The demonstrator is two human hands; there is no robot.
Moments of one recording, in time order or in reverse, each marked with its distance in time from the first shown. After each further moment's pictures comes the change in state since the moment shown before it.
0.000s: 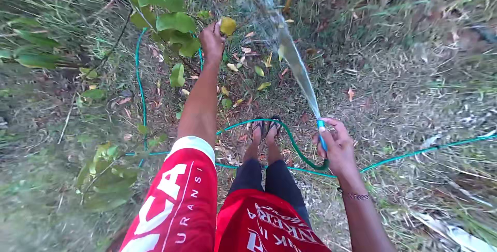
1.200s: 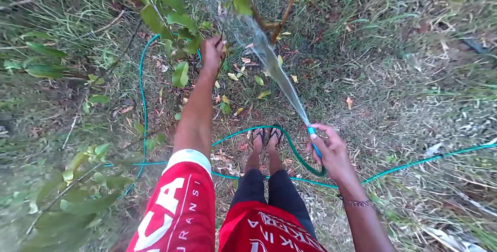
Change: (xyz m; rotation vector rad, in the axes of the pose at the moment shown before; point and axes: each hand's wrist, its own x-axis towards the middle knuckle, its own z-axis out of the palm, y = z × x) left_hand 0.001 -0.008 -0.022 0.080 -0.111 0.177; right_hand 0.000 -0.010 0.013 0.003 -0.126 -0.075
